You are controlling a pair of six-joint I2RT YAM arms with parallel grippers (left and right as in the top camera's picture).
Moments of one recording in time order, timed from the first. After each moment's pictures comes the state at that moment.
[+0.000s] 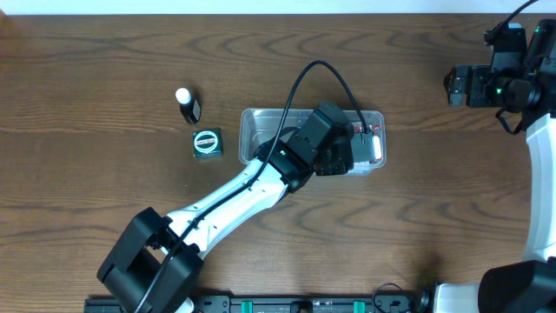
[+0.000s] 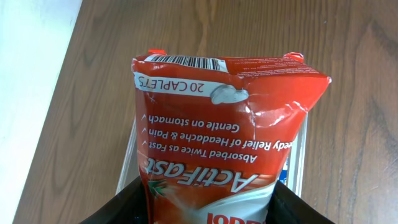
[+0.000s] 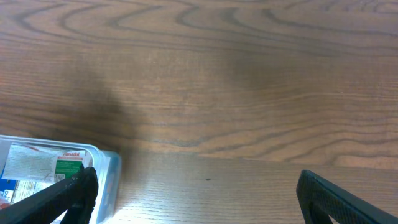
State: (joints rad) left arm -0.79 1.72 1.18 -0.19 0.13 0.72; right arm -0.23 1.57 1.56 -0.91 -0.21 -0.16
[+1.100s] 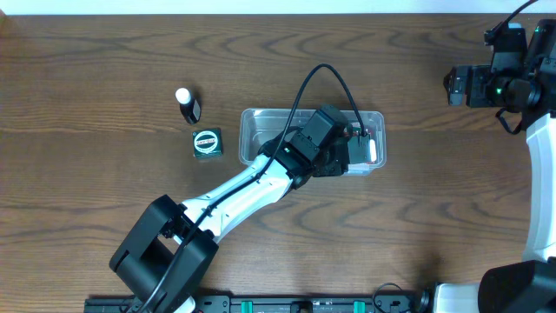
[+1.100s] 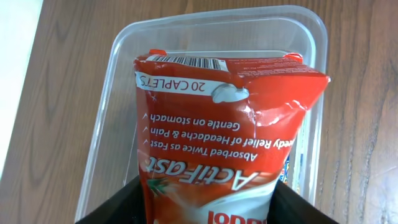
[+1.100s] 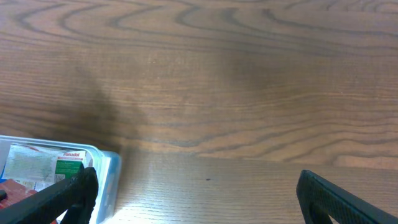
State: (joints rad) left arm -0.77 1.78 1.18 -0.21 0.11 0.75; right arm -0.23 1.57 1.56 -0.91 -0.21 -0.16
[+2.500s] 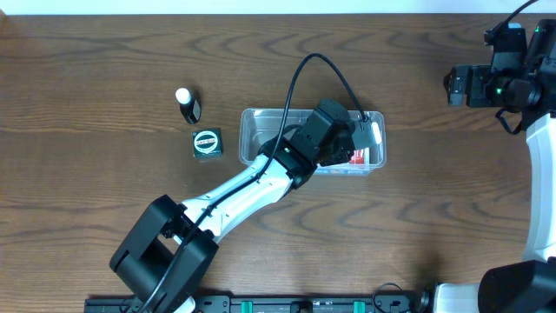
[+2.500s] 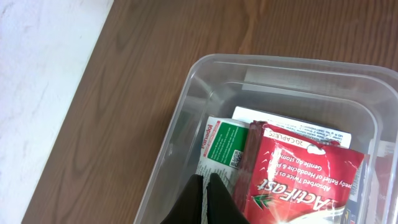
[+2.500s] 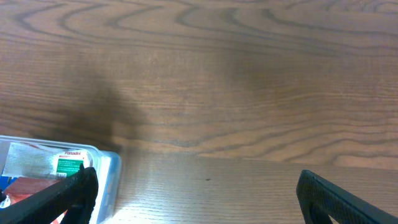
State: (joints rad) left arm -0.77 1.78 1.18 -0.06 0.03 0.63; right arm -0.23 1.57 1.56 -0.91 -0.21 -0.16
